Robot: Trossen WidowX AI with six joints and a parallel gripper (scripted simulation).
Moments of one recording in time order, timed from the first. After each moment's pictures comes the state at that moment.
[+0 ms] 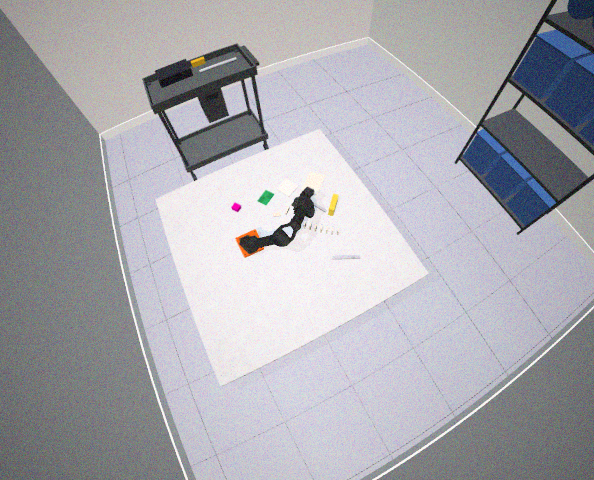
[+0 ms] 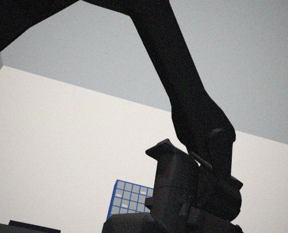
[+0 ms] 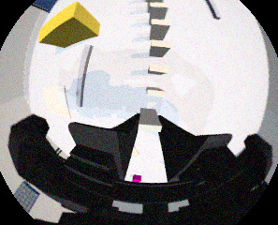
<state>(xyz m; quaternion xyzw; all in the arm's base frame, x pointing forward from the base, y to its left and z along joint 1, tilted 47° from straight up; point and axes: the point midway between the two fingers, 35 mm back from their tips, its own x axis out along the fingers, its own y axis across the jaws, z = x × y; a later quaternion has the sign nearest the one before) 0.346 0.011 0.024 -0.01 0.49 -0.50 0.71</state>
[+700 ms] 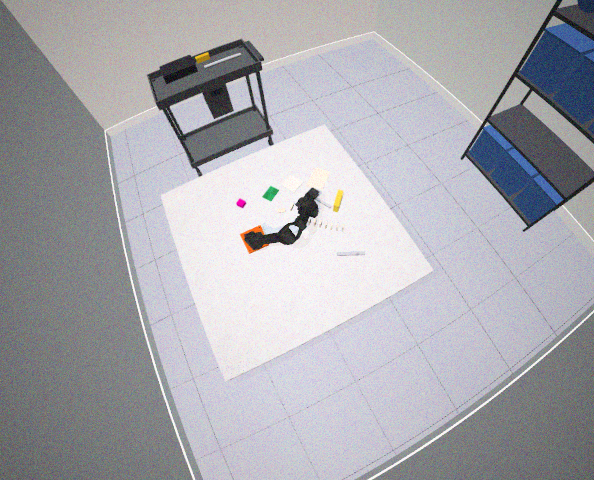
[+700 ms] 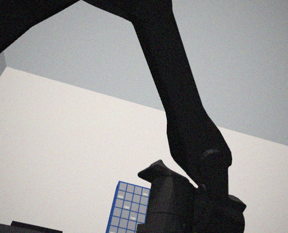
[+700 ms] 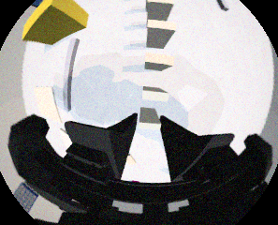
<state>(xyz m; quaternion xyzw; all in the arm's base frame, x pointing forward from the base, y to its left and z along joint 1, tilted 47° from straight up) 0.339 -0.016 0.002 -0.01 0.49 -0.50 0.71</state>
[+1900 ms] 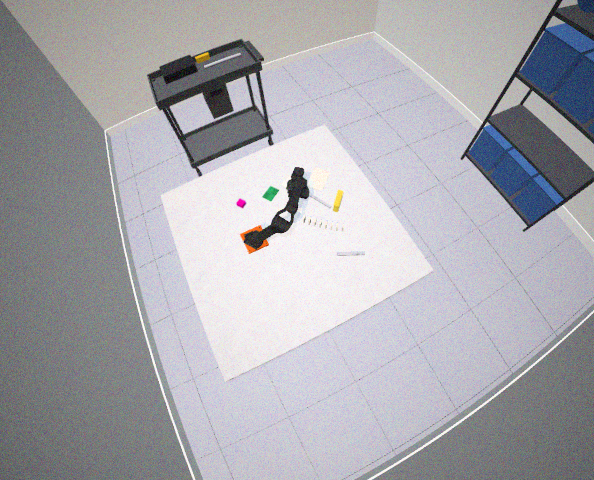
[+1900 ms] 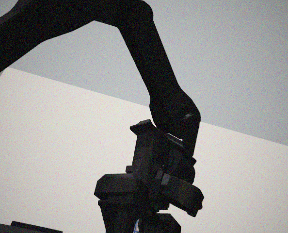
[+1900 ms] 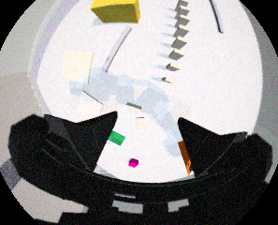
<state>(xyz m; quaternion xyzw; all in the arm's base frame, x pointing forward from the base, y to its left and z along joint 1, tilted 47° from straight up) 0.316 0.108 0.019 -0.06 0.53 -0.44 0.72</state>
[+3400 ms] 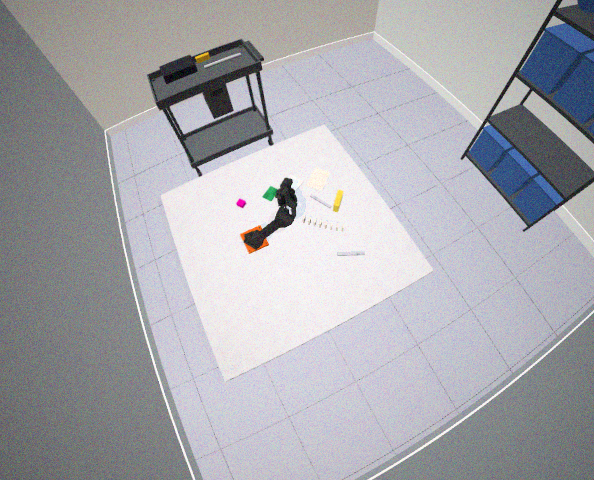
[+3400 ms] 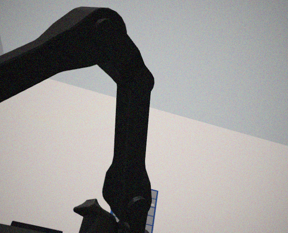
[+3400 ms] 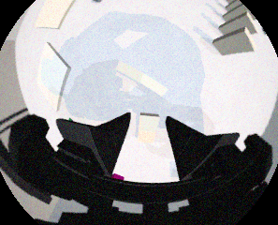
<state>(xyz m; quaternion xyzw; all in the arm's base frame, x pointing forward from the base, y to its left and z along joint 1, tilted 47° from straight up) 0.265 0.054 -0.110 -0.15 0.58 -0.39 0.70</state>
